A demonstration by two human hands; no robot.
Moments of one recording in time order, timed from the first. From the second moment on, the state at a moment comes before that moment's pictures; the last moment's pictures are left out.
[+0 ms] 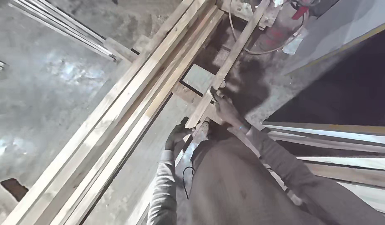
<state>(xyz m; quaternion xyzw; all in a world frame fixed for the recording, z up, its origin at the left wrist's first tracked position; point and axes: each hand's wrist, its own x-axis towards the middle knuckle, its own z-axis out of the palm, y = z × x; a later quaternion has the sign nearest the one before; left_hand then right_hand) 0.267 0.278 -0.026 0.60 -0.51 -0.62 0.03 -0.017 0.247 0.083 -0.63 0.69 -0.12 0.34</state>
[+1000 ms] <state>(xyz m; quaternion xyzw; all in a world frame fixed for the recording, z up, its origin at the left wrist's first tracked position) 0.244 0.364 -0.014 0.83 -0.52 -0.22 -0.04 0.038 0.286 0.074 -0.68 0.57 0.03 0.46</state>
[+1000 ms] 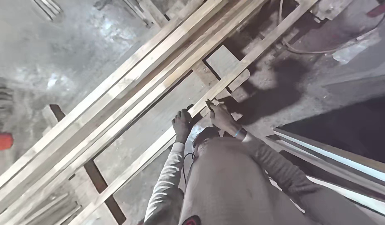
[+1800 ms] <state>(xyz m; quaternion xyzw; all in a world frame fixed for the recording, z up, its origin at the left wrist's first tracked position) 0.361 0.498 -0.017 0.82 -0.51 -0.23 -0.08 0.176 0.417 0.054 -0.69 0.66 0.02 0.30</state>
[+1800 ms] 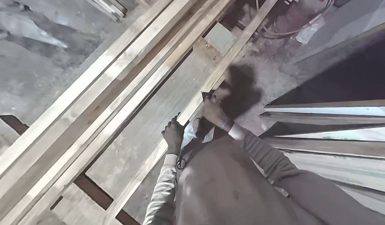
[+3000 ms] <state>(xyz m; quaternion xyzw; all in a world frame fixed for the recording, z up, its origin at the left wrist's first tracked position) 0.414 0.491 -0.002 0.75 -0.52 -0.41 -0.04 0.197 0.446 0.050 -0.69 0.63 0.06 0.35</state>
